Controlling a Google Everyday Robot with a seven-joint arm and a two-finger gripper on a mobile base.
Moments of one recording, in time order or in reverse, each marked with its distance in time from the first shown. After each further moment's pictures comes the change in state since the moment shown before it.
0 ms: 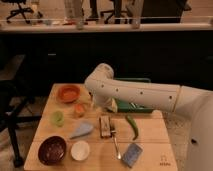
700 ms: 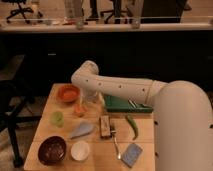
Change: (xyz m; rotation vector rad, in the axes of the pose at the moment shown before) arm 0.042 -0.072 0.030 0.028 -0.013 -0.128
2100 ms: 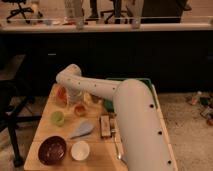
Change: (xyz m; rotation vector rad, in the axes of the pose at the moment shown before) arm 0.025 -0.088 0.070 0.020 -0.134 -0.087
